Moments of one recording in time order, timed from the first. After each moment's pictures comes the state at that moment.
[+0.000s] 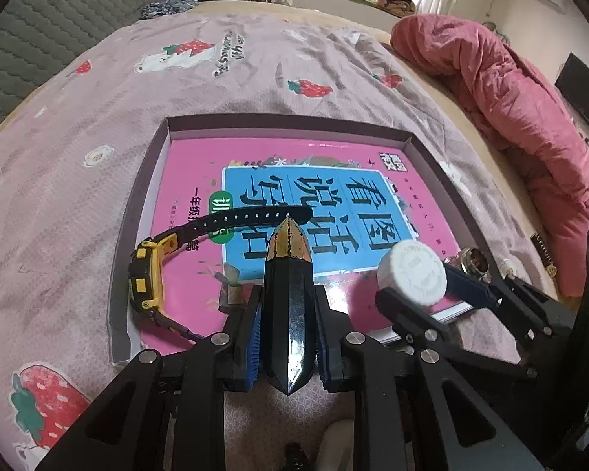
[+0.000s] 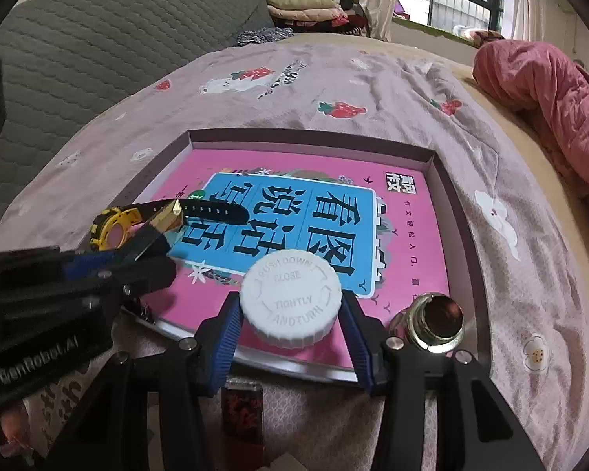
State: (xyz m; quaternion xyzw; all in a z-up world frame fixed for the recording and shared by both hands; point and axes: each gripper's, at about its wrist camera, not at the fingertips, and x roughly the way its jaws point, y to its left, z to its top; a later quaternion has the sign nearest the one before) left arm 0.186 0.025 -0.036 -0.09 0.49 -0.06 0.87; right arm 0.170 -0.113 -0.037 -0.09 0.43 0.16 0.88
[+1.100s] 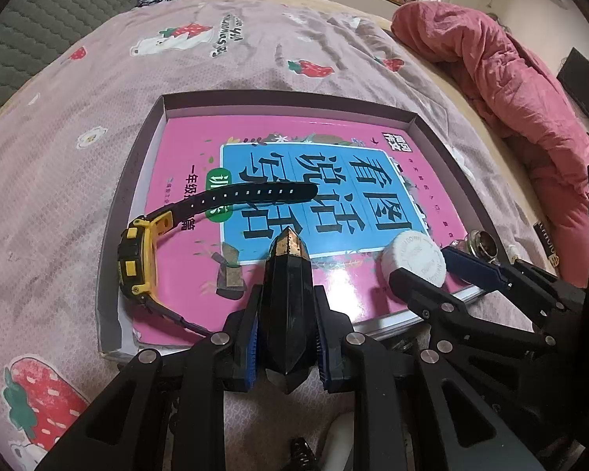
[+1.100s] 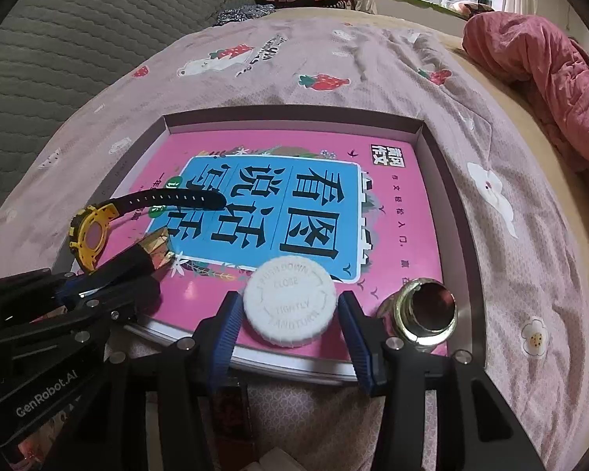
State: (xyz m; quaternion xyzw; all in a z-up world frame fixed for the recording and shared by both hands) left arm 0.186 0.024 -0.051 -0.09 0.51 -0.06 0.86; right arm 0.182 -0.117 -0.041 -0.08 0.48 0.14 0.86
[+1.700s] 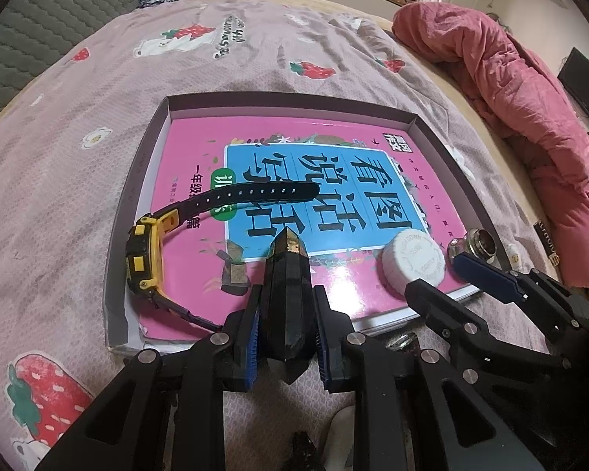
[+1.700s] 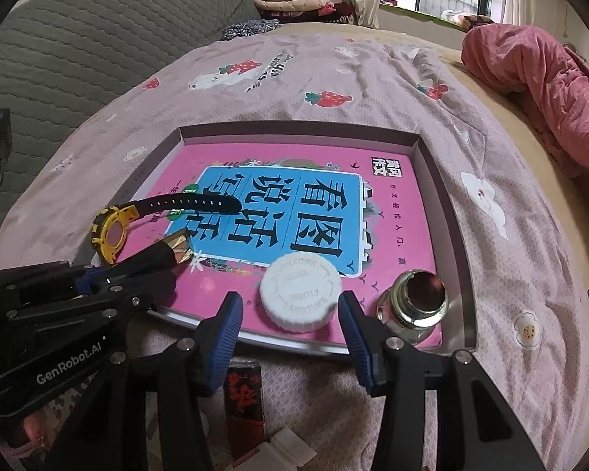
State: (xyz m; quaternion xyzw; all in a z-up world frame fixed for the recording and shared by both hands) left arm 0.181 0.026 -0.048 -0.09 0.50 -0.06 0.86; right arm 0.159 -0.120 -0.027 -0.08 0.45 0.15 0.88
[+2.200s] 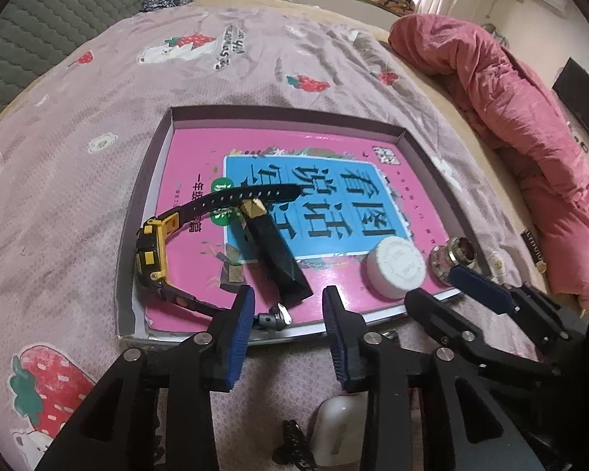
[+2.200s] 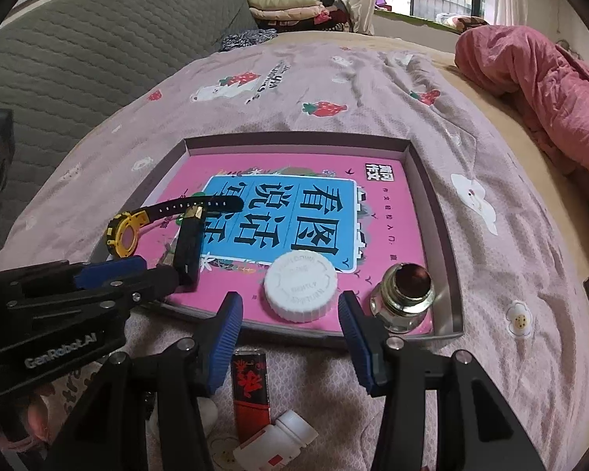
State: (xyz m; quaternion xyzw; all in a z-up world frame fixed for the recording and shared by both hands) left arm 0.169 0.031 -0.029 -0.11 0.49 -0.07 0.86; right arm 0.146 -0.127 -0.016 -0.06 0.44 0.14 0.89
